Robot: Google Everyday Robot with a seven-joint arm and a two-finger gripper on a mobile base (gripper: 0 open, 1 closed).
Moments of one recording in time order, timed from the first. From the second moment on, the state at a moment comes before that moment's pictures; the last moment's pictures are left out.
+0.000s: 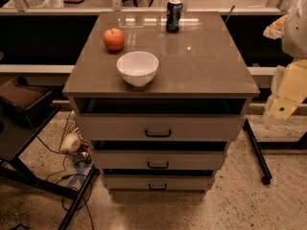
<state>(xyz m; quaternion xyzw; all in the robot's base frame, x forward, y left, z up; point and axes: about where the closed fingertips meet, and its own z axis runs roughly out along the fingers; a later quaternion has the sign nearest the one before) 0.438 -0.214 0.985 -0.60 0.78 -0.04 0.17</state>
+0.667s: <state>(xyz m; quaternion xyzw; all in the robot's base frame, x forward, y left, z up) 0.443 -0.214 0.989 -0.60 0.78 -0.06 0.17</state>
